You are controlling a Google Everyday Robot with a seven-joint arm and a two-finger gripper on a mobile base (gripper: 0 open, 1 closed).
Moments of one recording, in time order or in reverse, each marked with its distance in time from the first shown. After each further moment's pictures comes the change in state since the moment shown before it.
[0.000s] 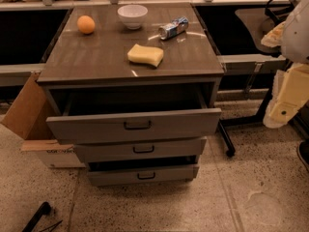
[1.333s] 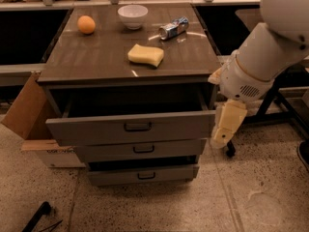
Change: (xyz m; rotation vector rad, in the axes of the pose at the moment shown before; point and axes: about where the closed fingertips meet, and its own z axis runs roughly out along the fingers) arm -0.054 0.018 0.120 -0.164 -0.121 -0.067
